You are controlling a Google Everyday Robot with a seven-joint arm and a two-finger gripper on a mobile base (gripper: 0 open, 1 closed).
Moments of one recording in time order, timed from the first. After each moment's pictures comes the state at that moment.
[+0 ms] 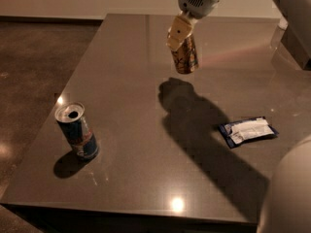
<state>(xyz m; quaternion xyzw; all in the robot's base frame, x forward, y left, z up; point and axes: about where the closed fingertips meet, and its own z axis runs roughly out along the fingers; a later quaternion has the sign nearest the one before) 0.644 -0.068 0.975 -0.52 0.82 0.04 0.21</state>
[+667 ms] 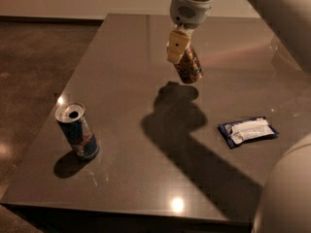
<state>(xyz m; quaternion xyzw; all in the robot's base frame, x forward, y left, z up) 0.623 -0.068 0.954 -0.58 0.81 -0.02 0.14</state>
